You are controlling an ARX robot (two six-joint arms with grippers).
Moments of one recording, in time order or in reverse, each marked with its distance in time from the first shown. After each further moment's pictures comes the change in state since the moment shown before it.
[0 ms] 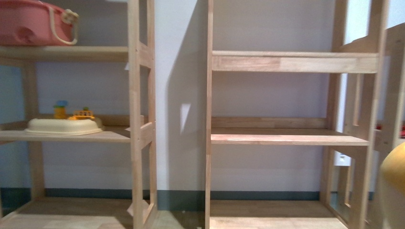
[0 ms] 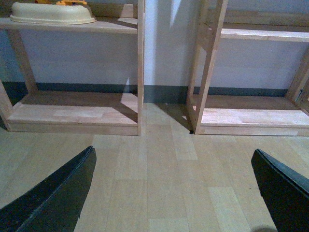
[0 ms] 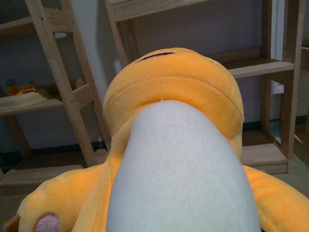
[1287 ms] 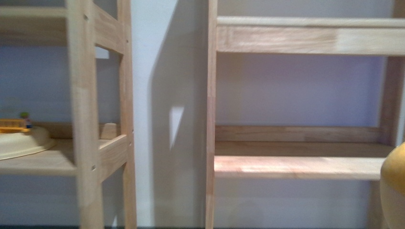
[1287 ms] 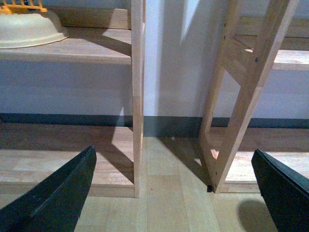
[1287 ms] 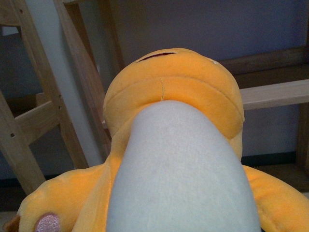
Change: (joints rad) left arm 0.000 0.000 0.000 0.000 0.000 0.000; right arm 0.000 0.000 0.000 0.000 -0.001 0.000
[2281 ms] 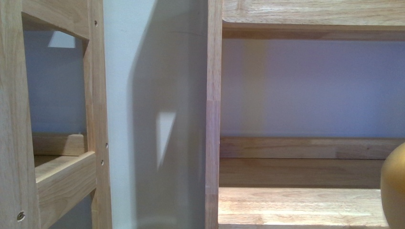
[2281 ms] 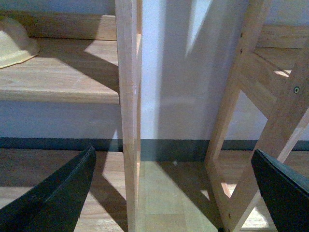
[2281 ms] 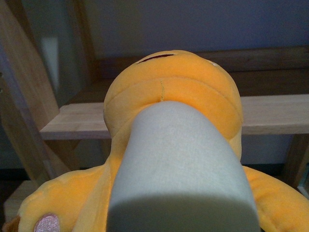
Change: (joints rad) left arm 0.000 0.000 0.000 0.000 0.000 0.000; right arm -0.032 0.052 0.052 -0.092 0.008 -0.104
